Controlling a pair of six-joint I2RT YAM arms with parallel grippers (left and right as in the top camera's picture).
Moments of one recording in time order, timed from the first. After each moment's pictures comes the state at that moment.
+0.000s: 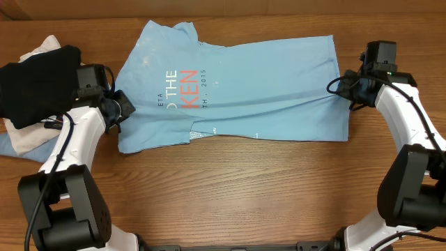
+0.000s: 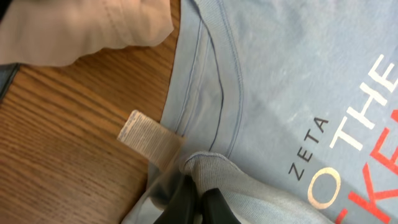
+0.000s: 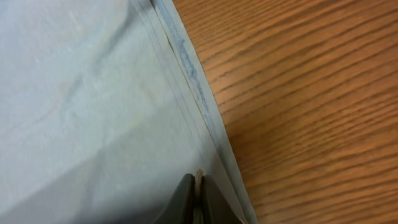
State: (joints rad) left arm 0.18 1.72 1.14 -0.55 0.00 -0.44; right arm -0.15 1.81 1.33 -0.63 0.00 0.28
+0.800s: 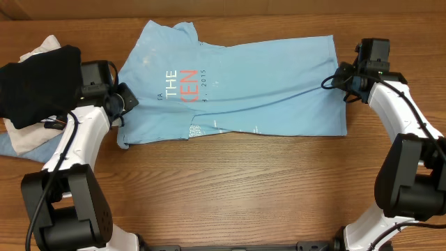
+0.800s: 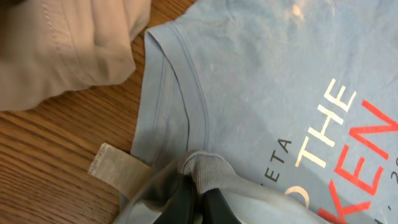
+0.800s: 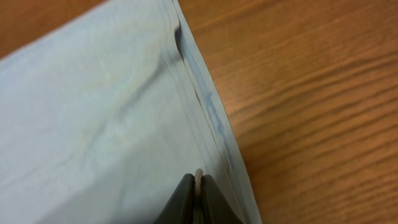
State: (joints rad) left arm 0.14 1.72 1.14 -0.45 0.00 -0.44; right arm -0.13 1.88 1.33 -0.44 0.00 0.28
